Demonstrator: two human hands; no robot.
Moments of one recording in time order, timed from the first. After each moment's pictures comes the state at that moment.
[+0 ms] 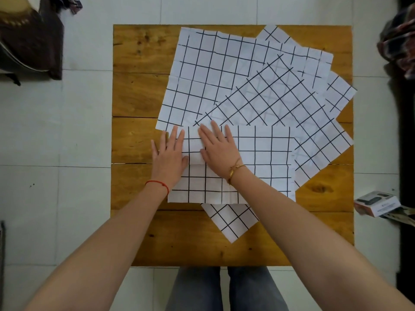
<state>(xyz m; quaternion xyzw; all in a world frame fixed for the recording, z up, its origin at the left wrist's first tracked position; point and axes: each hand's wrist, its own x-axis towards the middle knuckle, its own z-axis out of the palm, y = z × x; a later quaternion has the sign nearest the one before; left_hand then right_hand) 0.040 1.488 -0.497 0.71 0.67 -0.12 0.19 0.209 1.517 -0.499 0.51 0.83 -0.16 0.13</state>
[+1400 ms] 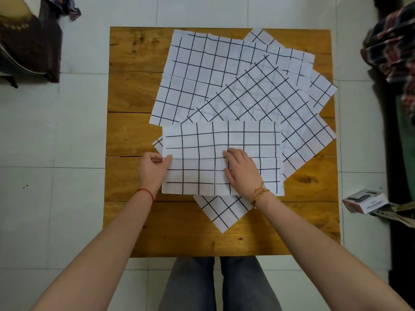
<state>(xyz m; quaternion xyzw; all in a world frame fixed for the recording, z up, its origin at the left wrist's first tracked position) 0.037 1.445 -0.478 0.32 0.83 0.20 0.41 0.290 1.437 -0.490 0.57 0.78 -0.23 -0.01</state>
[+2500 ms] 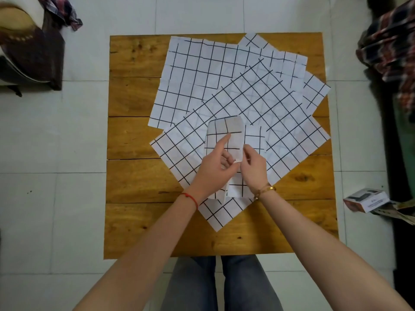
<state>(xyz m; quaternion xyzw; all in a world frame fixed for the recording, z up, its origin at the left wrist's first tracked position) 0.164 1.449 -0.408 0.52 0.57 0.24 0.59 0.296 1.446 -0.451 0.72 0.50 -0.42 -0.26</state>
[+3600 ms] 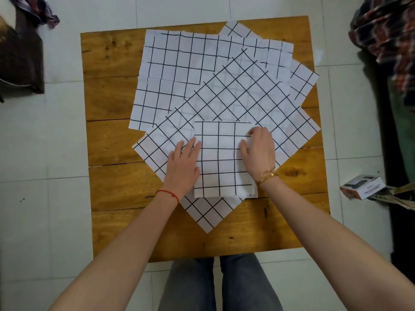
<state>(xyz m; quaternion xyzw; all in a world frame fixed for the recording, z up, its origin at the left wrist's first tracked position) 0.133 1.455 -0.476 0.77 0.59 -0.10 0.22 0.348 1.474 -0.479 0.76 0.62 -0.16 -0.12</state>
